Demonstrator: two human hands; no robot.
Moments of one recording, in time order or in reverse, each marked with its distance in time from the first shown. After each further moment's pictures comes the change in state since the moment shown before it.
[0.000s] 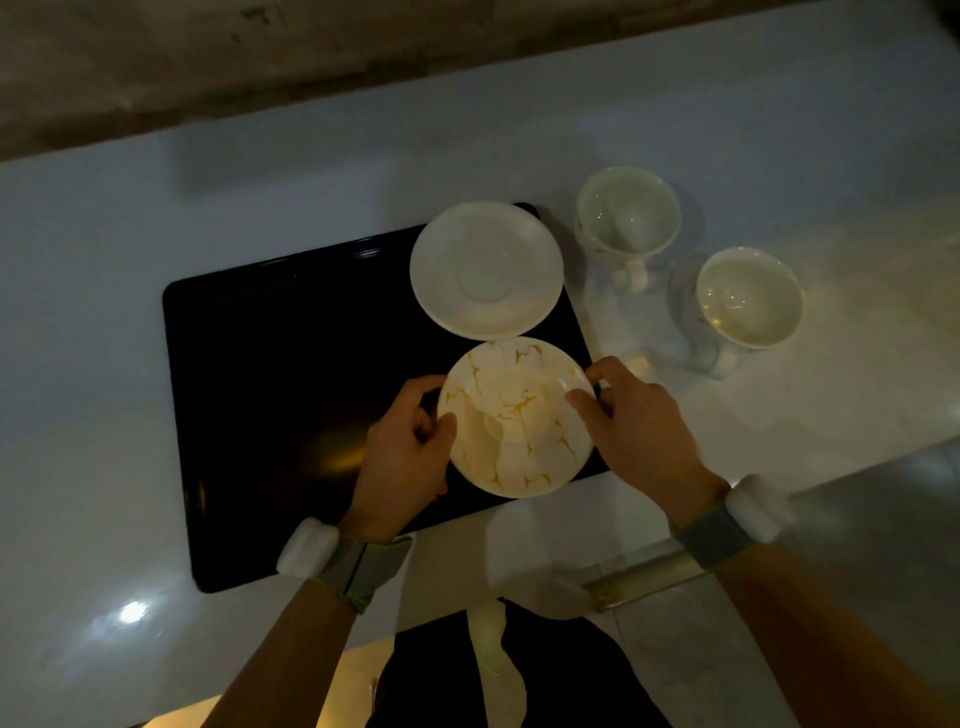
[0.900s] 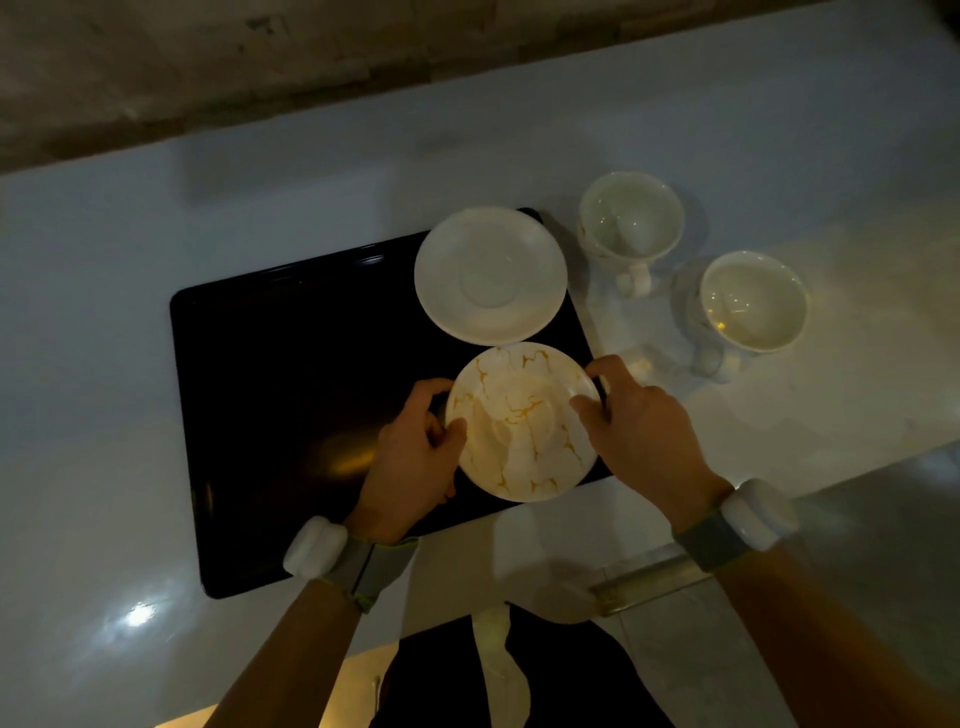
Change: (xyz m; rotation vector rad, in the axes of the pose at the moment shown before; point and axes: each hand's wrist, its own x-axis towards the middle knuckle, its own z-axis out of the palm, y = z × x) left_hand 0.003 0.007 -0.002 0.087 -0.061 -0.012; right_hand 0.001 -0.003 -0.002 -0.145 0.004 -0.038
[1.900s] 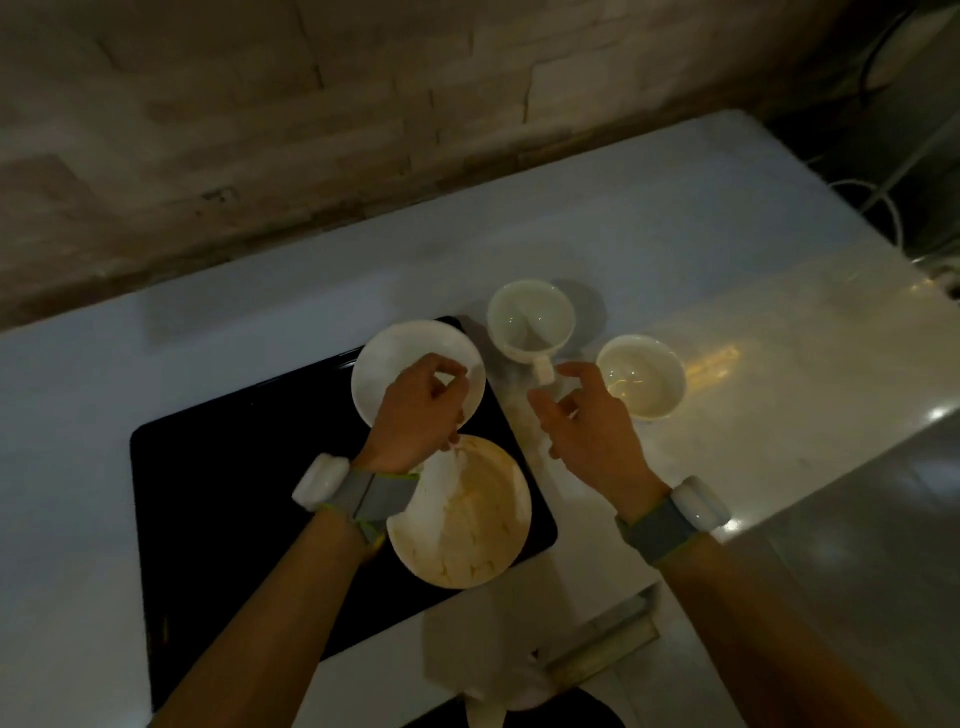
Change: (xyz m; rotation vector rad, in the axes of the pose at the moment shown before) left_hand 0.088 0.122 0.014 -0.027 -0.093 0.045; right_hand 0.038 0.007 -0.059 0.526 0.187 0.239
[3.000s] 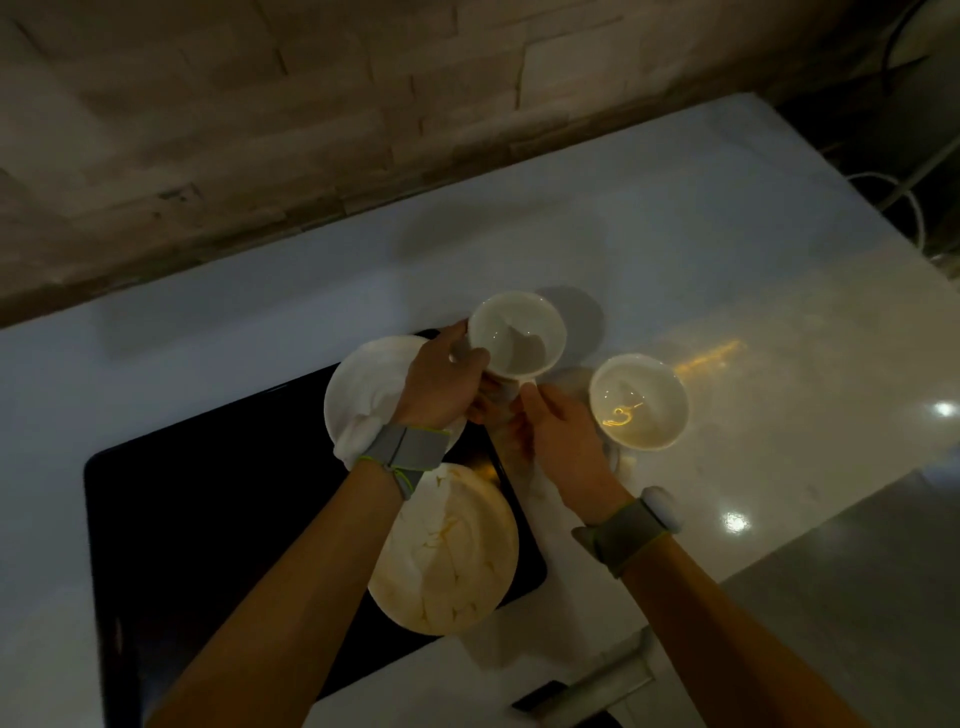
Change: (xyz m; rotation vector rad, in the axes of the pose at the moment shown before) left_hand 0.075 0.022 0.038 -0.097 -0.006 -0.122; right_hand 0.040 0.008 0.031 0.368 -0.055 0.298
